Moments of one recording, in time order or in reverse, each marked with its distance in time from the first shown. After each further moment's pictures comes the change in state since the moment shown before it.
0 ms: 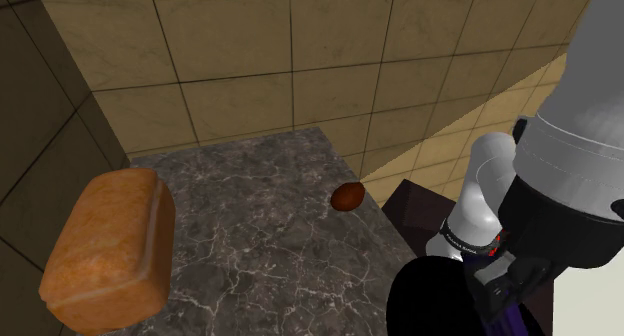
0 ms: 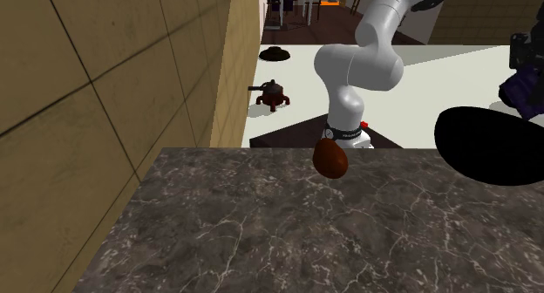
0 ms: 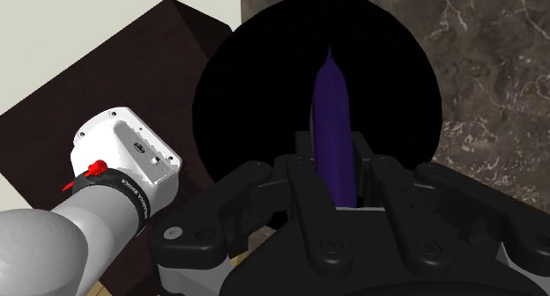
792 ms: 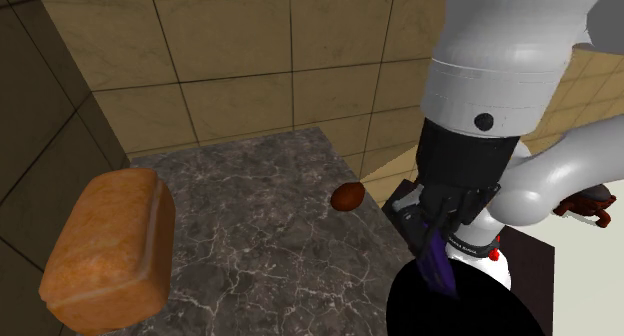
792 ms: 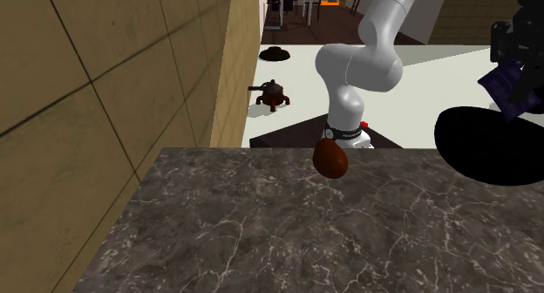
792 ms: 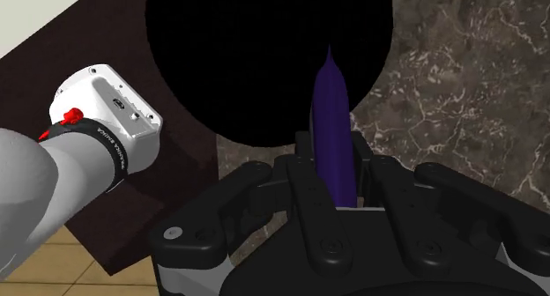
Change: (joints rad) arm -0.105 0.143 -0.072 0.074 -0.119 0.022 -0.124
